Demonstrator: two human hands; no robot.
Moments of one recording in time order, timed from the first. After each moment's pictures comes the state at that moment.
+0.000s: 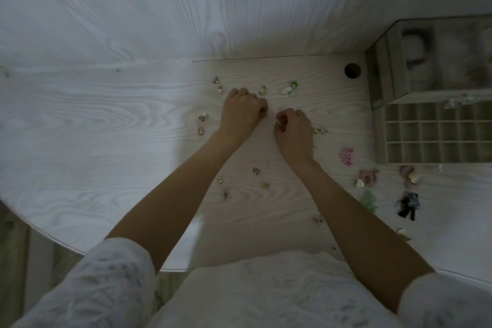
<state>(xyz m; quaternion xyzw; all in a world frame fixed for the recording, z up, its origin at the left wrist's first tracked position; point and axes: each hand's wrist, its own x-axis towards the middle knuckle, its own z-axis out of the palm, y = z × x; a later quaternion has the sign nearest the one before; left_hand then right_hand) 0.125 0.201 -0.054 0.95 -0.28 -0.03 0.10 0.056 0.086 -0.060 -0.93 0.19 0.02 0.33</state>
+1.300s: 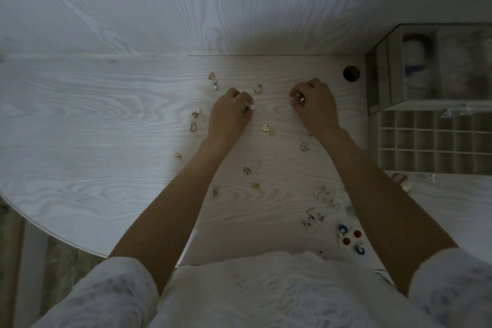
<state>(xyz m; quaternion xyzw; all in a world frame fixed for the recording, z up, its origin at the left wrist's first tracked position) 0.112 0.206 -0.058 0.95 -0.11 -0.06 0.29 0.103 0.012 -0.061 -0.96 0.06 0.05 0.27</state>
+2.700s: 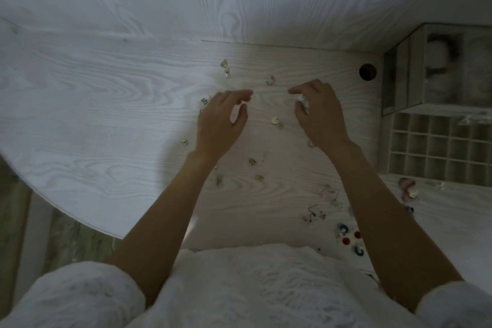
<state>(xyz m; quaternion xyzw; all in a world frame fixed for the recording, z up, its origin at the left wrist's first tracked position) 0.074 0.233 -0.040 0.93 -0.12 0.09 0.34 0.078 0.030 -0.032 -0.96 -0.02 0.01 0.29</state>
